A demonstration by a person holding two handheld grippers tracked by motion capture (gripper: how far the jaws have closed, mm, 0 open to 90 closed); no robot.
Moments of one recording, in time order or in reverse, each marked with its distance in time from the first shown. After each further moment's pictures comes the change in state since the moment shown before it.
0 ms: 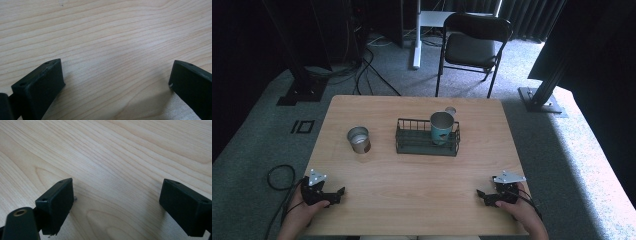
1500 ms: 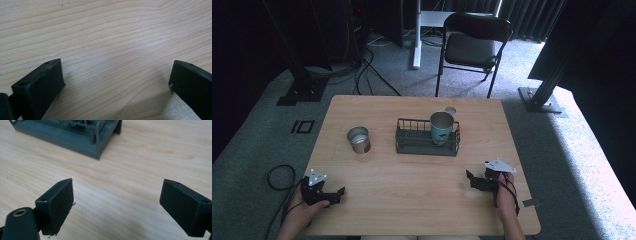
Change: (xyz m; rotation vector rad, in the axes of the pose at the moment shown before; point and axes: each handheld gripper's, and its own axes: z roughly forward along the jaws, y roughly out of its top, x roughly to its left) left arm 0.000 0.000 0.000 -0.001 0.000 -0.001; right arm 0.017 0.045 0.023 -0.171 -0.145 0.135
